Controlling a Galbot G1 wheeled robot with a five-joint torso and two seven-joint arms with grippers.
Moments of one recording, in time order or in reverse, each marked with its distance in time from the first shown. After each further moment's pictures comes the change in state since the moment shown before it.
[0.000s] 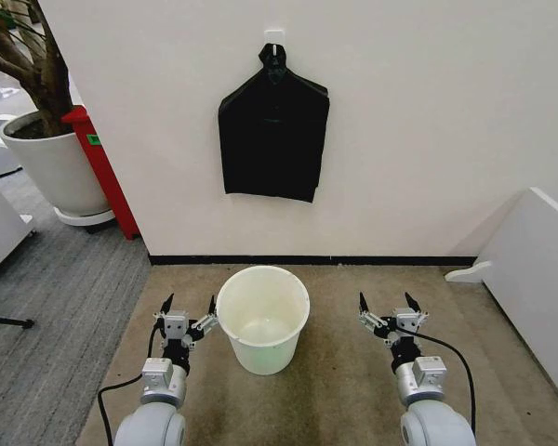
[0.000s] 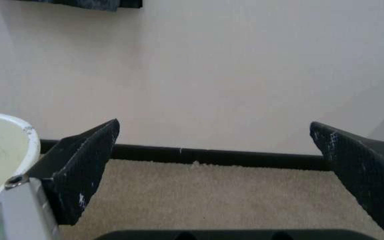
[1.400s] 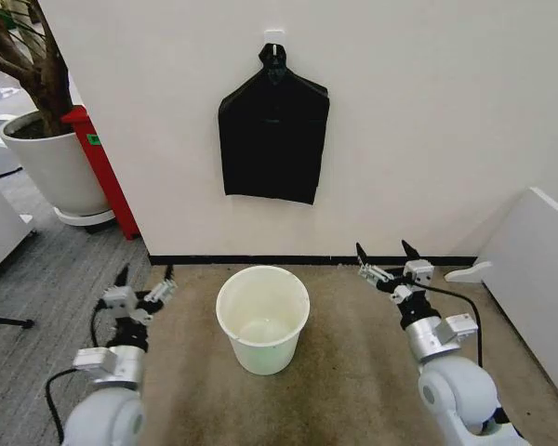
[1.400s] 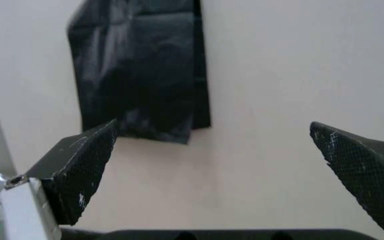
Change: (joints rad) left arm 0.000 0.259 -0.064 -0.130 -0.448 -0.173 -0.152; right arm 0.204 -0.289 -0.105 0.101 0.426 0.006 -0.004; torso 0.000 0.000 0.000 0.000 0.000
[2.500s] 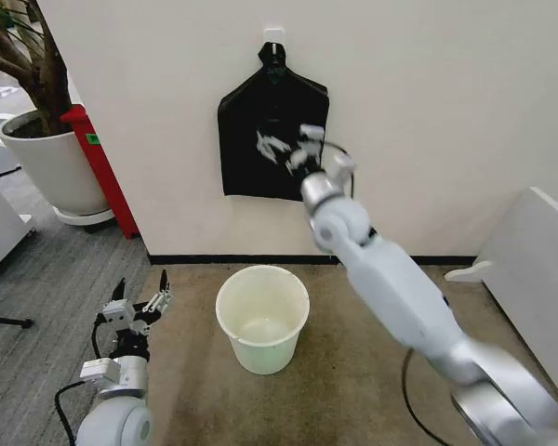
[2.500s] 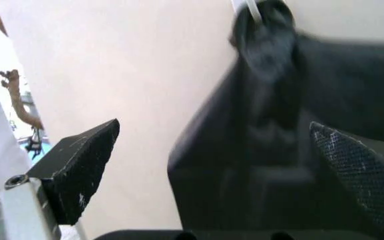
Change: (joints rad) left arm 0.003 -0.068 0.018 0.105 0.056 -0.042 -0.028; right arm 1.097 0.142 -0.586 -0.563 0.452 -0.092 0.316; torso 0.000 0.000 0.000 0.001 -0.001
